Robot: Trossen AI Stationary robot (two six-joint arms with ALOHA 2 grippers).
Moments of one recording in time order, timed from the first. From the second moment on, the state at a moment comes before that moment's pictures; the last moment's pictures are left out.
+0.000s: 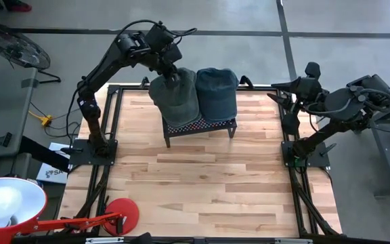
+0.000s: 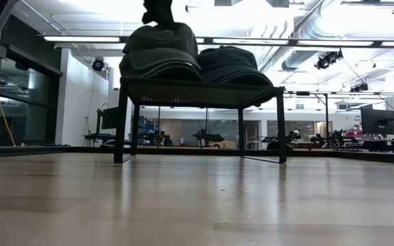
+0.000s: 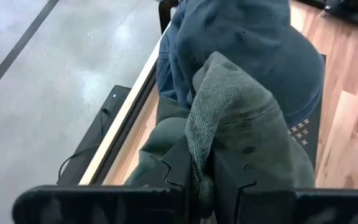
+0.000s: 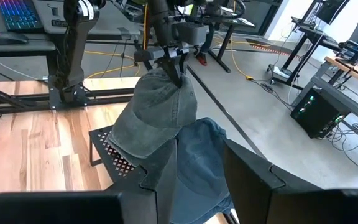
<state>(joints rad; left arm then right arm) 0.56 1.82 2.36 -1.40 0.06 0.10 0.44 1.36 2.24 -1.46 0.91 0.24</state>
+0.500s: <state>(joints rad) 0.54 1.82 2.36 -1.38 0.03 0.13 0.44 1.36 2.24 -1.46 0.91 0.25</state>
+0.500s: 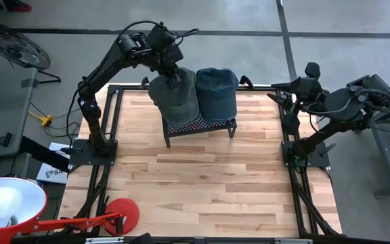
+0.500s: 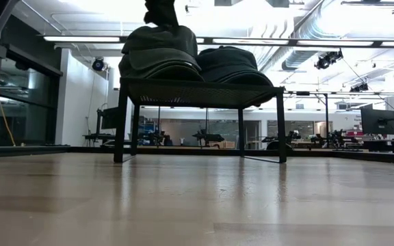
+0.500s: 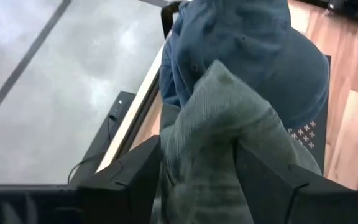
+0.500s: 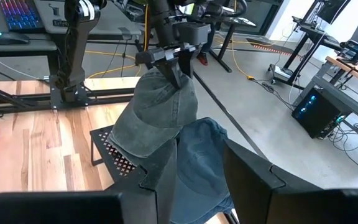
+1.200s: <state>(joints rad) 0.54 1.75 2.36 -1.29 -0.13 0.16 0.44 1.36 2.24 -1.54 0.85 0.28</state>
